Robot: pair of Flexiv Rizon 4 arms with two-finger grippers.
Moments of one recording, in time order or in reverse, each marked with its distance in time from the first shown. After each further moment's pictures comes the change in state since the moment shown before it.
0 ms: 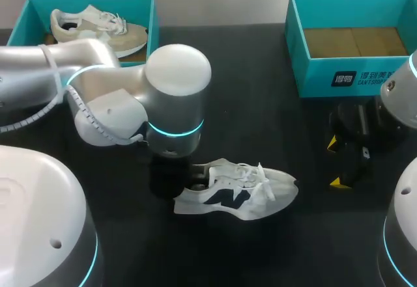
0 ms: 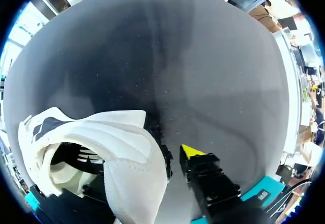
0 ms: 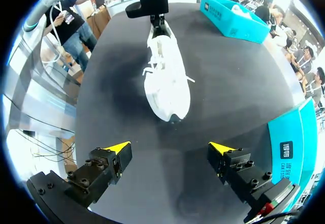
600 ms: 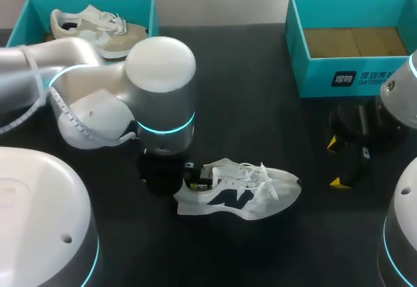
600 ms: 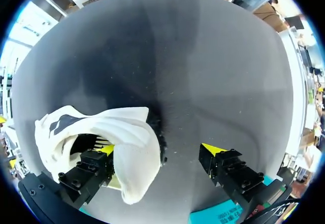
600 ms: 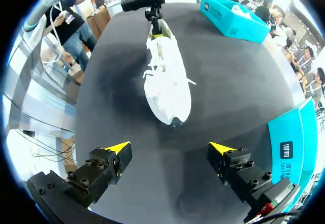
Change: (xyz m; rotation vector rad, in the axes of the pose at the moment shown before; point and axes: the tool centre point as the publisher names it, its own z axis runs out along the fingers) left arm -0.002 -0.002 -0.030 -0.050 -0.077 -0.024; right arm 0.000 0.000 0.000 0.000 0.000 0.000
